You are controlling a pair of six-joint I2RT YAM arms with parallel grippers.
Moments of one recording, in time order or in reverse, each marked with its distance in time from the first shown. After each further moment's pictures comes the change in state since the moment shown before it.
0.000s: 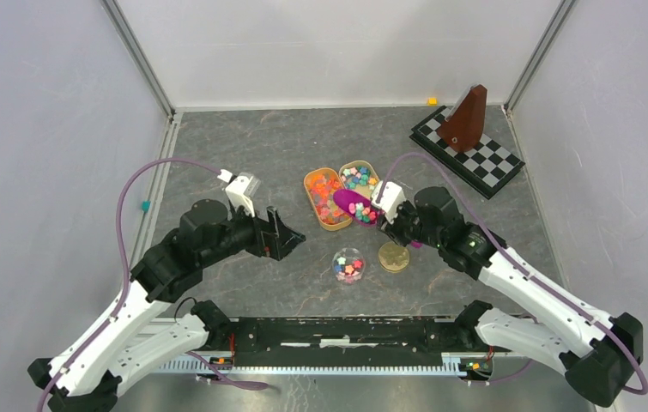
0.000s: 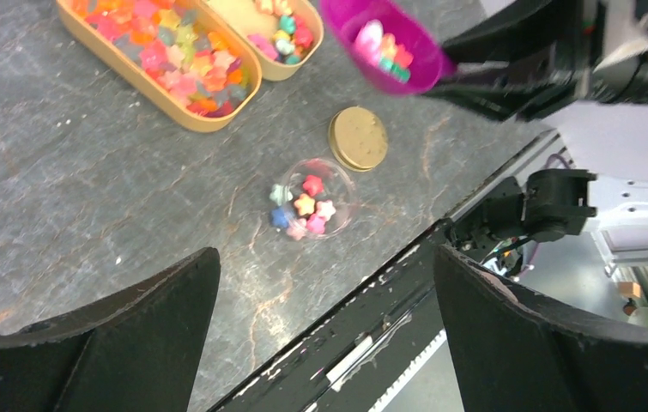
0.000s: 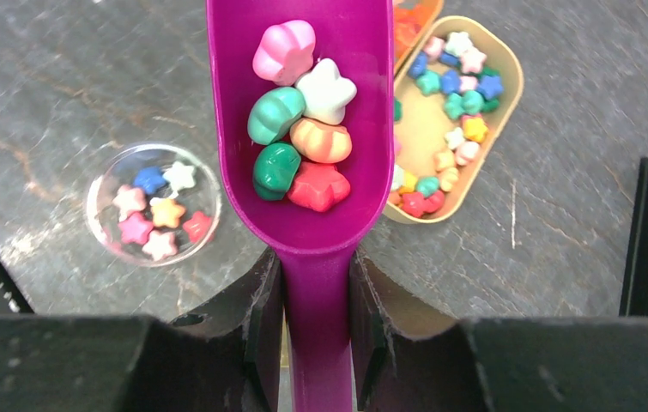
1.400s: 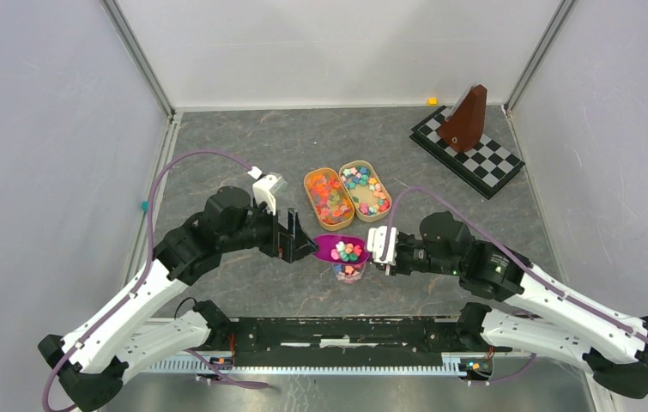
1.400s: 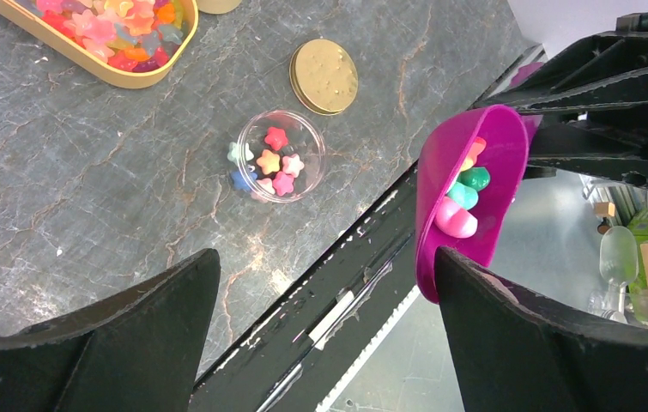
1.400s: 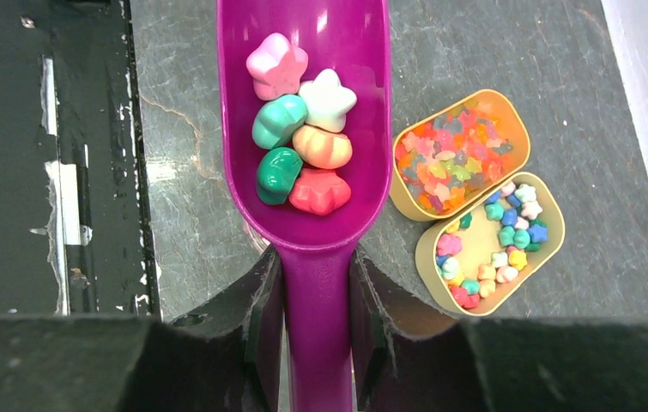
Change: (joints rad) left arm 0.000 0.161 0.057 -0.011 0.195 0.037; right arm 0.331 -0.164 0.075 -0.181 -0.072 -0.154
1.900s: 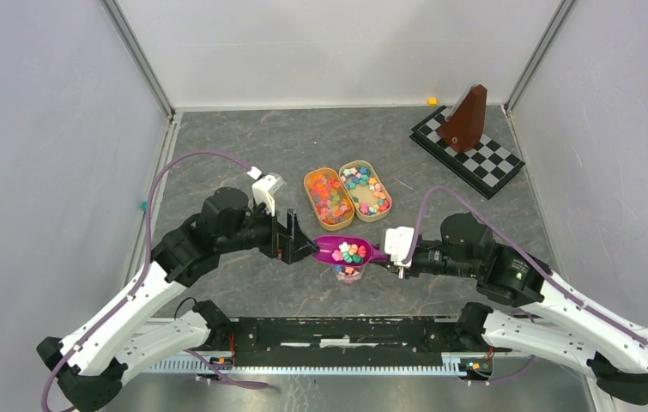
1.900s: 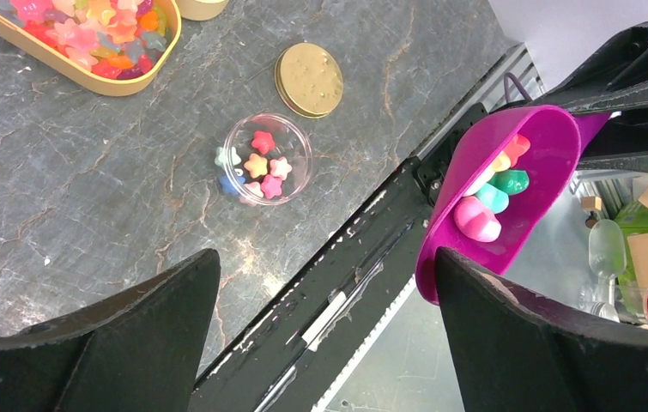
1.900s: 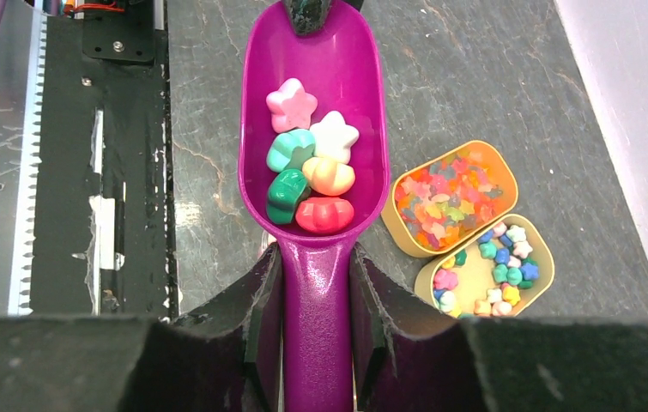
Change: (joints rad) left arm 0.000 -0.014 -0.005 0.014 0.011 0.000; right arm 0.000 -0.086 0.034 0.004 -0.084 0.025
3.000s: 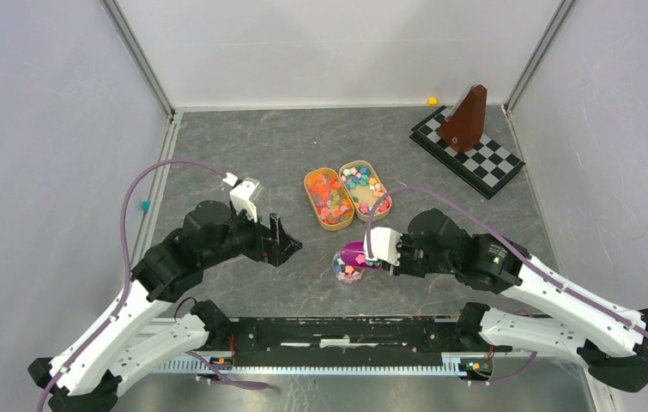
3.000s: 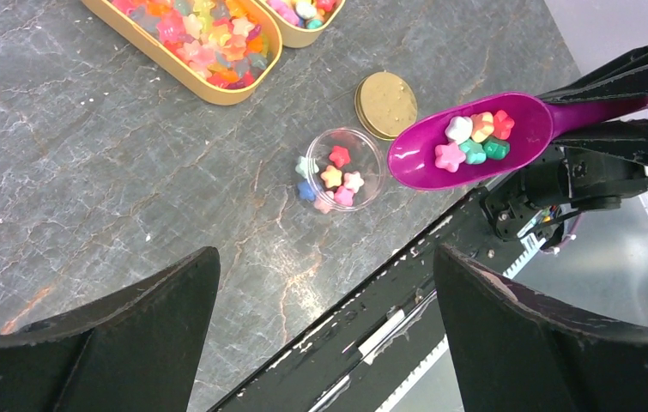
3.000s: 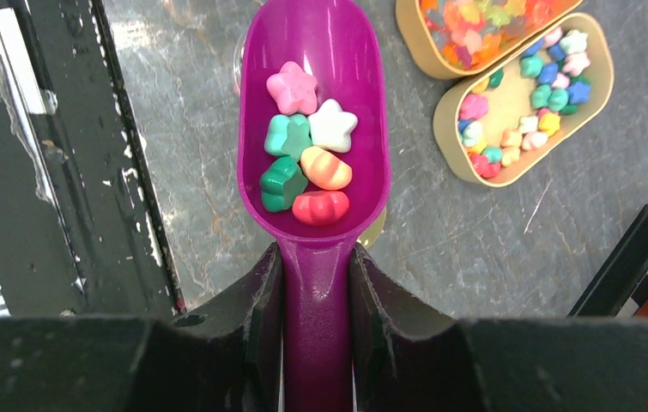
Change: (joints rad) left arm 0.000 -0.129 -0.025 -0.069 -0.188 0.043; right arm 0.002 0.150 0.077 -0.341 0.234 -0.034
